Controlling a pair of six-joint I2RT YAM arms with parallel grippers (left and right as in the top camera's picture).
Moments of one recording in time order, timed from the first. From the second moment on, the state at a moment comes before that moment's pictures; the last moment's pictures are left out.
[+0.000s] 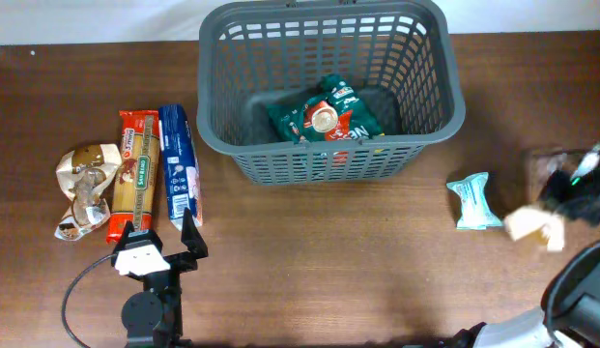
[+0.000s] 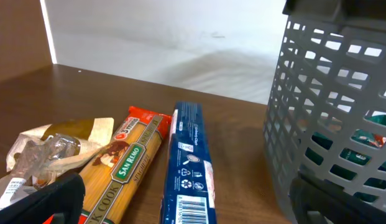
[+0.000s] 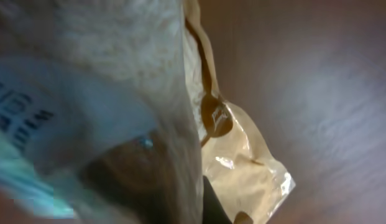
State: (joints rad) left arm 0.02 0.01 0.01 -0.07 -0.14 -0.16; right arm -0.65 1.77 1.42 -1.09 -0.07 0.03
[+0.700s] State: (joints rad) left arm 0.02 0.01 0.01 -0.07 -0.14 -0.16; right arm 0.33 1.76 2.23 -1.14 -0.18 -0.46
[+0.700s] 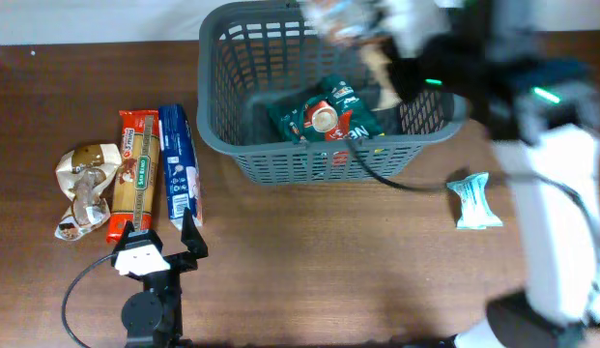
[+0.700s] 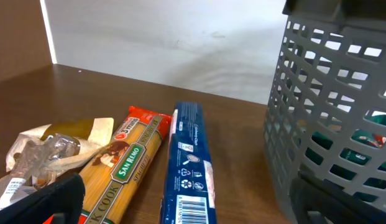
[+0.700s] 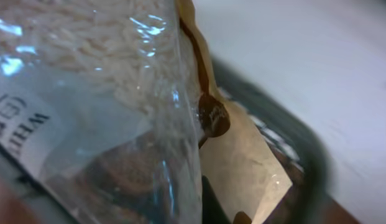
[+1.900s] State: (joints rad) left arm 0.02 0.01 0.01 -0.07 -0.14 -0.16; right arm -0.42 1.53 1.61 -1.04 -0.02 -0.23
